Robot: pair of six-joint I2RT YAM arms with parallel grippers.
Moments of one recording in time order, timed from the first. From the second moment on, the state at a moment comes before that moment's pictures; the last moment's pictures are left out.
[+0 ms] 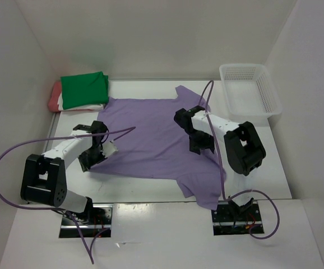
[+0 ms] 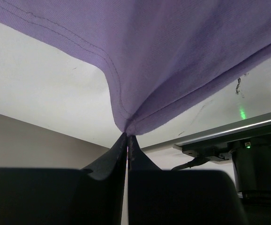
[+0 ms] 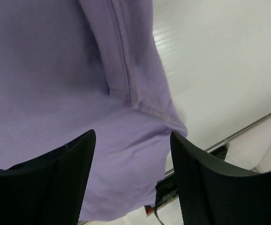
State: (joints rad) left arm -0.16 1.44 0.88 -1.07 -0.22 0.68; right arm 0.56 1.88 1.35 -1.20 0.47 0.73
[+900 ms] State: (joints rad) left arm -0.16 1.47 0.86 -1.06 -0.24 0.67; right arm 0.16 1.82 1.24 -0.99 0.29 0.61
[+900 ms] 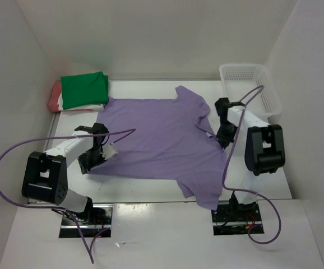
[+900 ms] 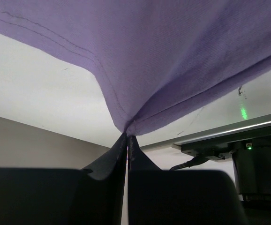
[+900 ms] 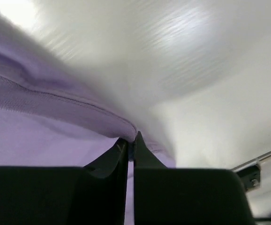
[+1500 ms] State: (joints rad) left arm -0.15 1.47 0.82 -1.06 -0.26 0.67; right arm -0.01 1.67 1.21 -0.90 0.23 0.60
